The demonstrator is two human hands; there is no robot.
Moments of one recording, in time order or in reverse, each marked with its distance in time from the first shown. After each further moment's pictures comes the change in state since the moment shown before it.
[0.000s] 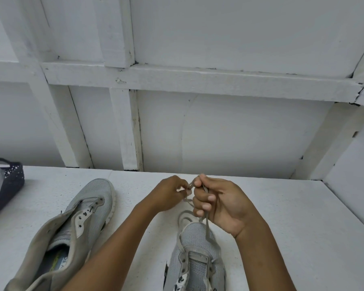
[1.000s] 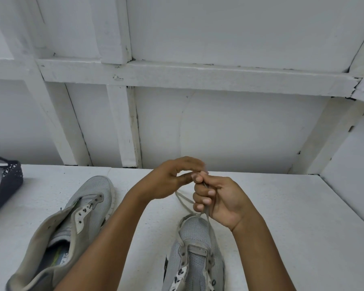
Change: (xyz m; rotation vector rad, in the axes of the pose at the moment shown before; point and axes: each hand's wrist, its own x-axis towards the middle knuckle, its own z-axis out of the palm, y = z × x) left_hand -0.017 0.036 -0.037 -0.245 -0.063 0.396; right_hand 0.005 0.006 -0.009 0.028 0.050 0.030
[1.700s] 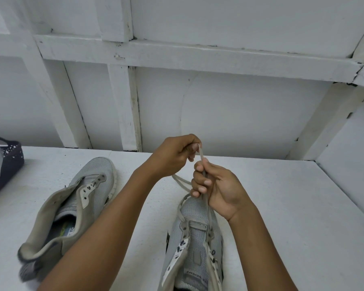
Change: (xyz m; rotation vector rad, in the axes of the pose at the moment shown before) left_hand 0.004 0.007 0.008 0.130 0.186 -0.011; right_hand -0.003 0.026 -0.005 -0.003 -0.044 -0.130
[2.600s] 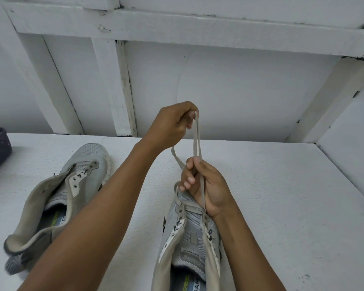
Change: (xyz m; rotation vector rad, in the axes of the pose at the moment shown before) left_hand 0.031 -0.010 0.002 0.106 0.165 0.064; right_hand 0.012 0.053 -0.024 0.126 -0.086 -0.143
